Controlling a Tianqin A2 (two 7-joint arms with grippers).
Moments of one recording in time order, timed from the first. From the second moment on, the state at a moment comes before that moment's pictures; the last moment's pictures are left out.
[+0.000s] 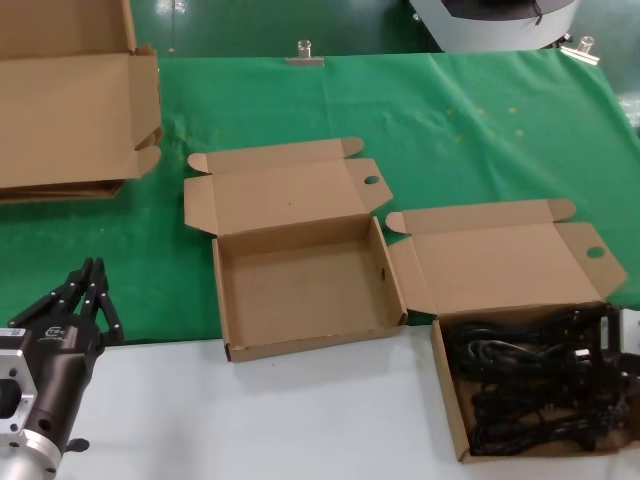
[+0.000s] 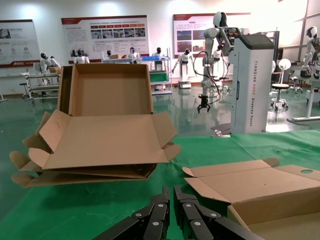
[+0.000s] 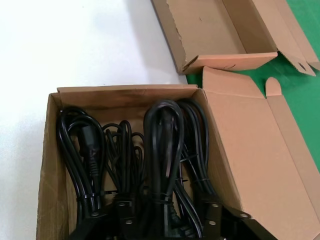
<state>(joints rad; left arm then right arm) 0.00 -0.30 1.60 -1.60 -1.80 0.00 0.00 0.76 0.79 -2.06 1.21 1.23 -0.99 0.00</state>
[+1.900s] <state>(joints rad) 0.00 -0.30 1.60 -1.60 -1.80 0.00 0.00 0.98 0.31 -2.15 1.13 0.96 -0.78 0.06</state>
